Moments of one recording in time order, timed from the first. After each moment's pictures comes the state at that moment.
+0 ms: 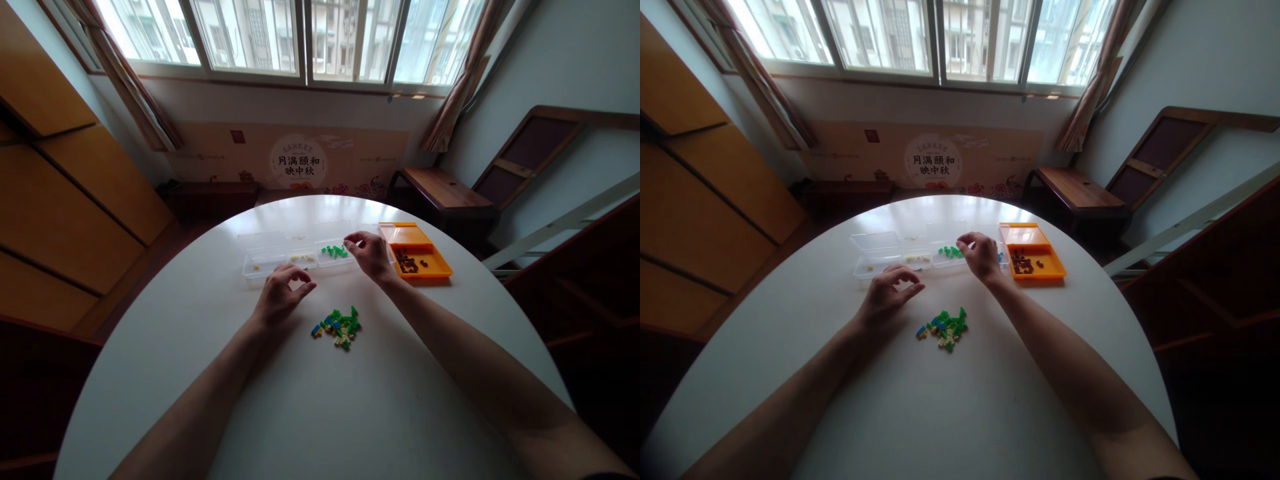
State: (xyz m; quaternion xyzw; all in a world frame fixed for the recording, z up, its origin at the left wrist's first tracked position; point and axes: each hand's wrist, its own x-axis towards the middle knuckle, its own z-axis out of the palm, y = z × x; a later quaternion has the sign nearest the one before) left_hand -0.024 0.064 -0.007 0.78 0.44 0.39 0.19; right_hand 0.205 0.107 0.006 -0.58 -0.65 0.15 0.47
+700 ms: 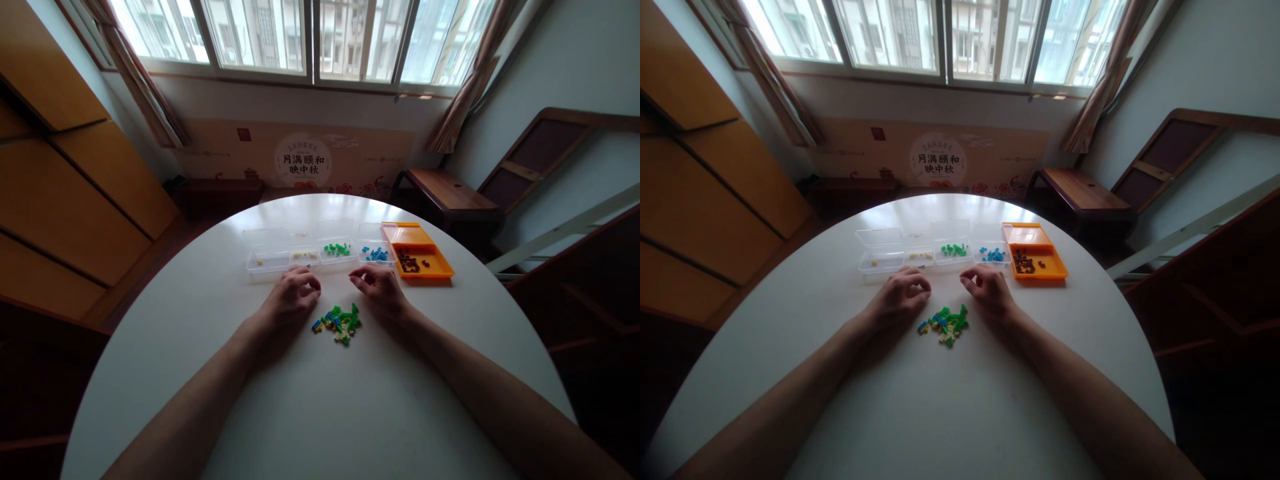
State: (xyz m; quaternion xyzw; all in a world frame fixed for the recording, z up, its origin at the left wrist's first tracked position) left_hand -0.015 0.051 0.006 0.85 0.39 0.29 0.20; right_hand 0.218 0.040 -0.018 -0.50 -0.73 0.17 0.43
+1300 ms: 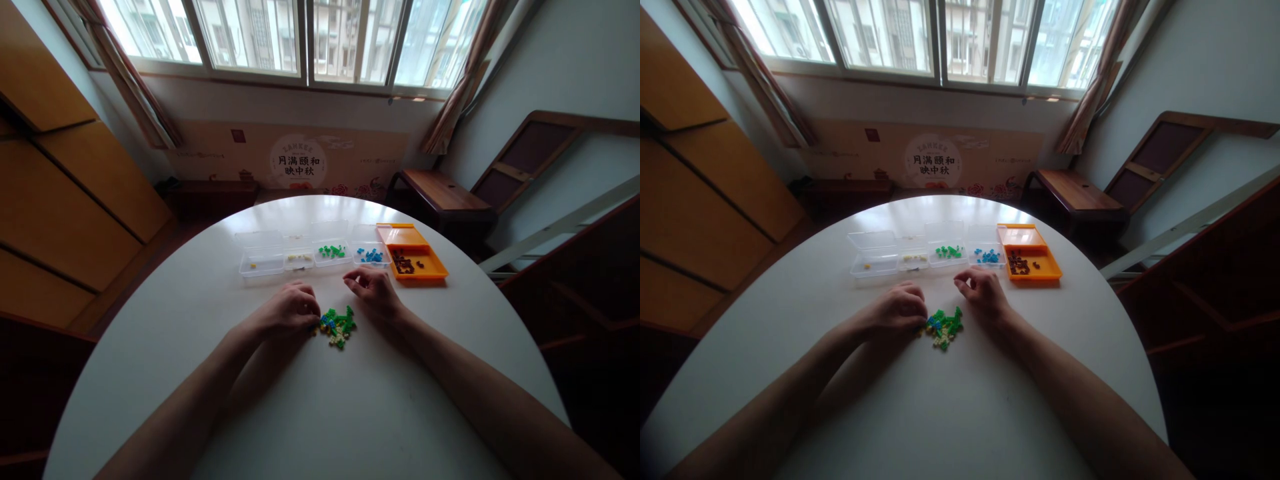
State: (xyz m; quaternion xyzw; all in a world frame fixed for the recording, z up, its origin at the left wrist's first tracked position) left_hand -0.015 0.044 0.017 0.89 0.33 0.16 0.28; right_hand 0.218 0.040 -0.018 -0.50 -0.74 0.17 0.42
